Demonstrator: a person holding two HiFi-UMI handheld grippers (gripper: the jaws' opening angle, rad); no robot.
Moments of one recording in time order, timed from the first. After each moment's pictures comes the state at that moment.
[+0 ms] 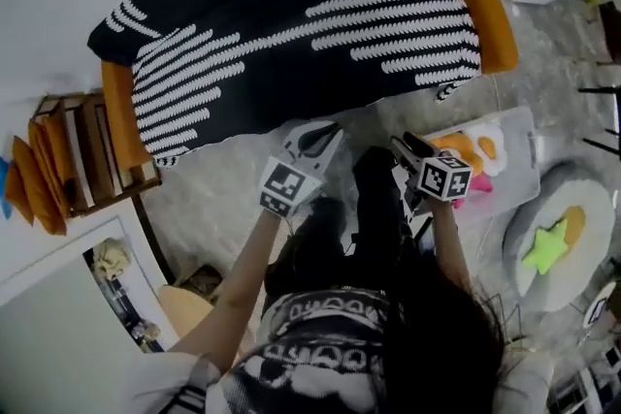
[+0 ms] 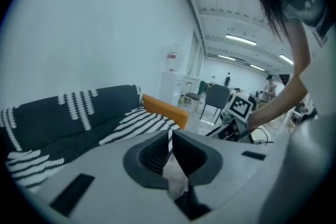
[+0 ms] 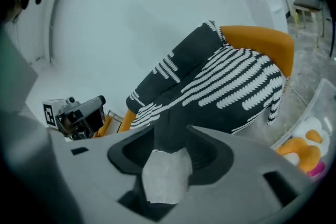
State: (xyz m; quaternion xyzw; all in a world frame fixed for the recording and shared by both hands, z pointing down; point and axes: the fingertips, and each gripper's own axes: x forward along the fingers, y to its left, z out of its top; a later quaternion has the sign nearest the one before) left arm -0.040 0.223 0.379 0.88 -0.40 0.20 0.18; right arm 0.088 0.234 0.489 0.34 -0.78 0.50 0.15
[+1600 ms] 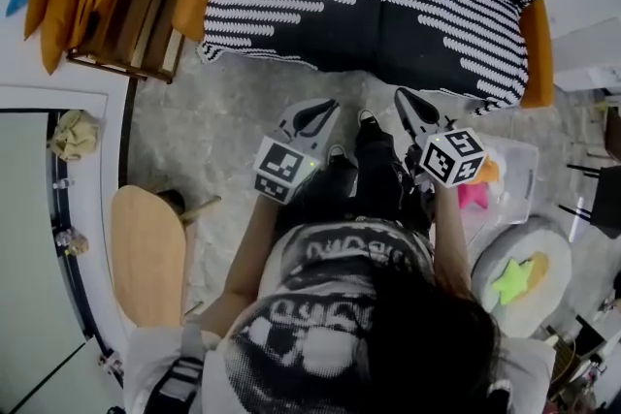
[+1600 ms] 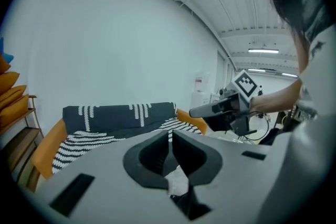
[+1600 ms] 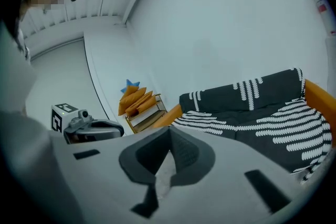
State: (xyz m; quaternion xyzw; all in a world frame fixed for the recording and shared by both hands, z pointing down) left arm -0.291 0.569 0.260 0.78 -0.59 0.11 0.14; right arm -0.209 0.484 0.262 0.17 -0.95 0.23 0.14
